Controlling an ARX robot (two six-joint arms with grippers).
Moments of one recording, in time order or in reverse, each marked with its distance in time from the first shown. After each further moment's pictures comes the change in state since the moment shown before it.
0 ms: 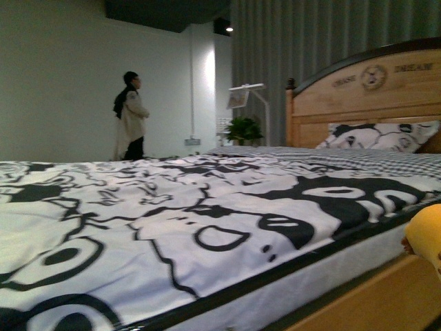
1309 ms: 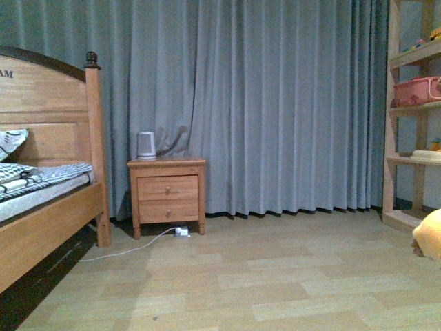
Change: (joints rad) left arm -0.002 0.000 0.000 0.000 0.001 0.000; right arm -0.001 -0.001 -0.004 -0.001 -0.002 -0.003
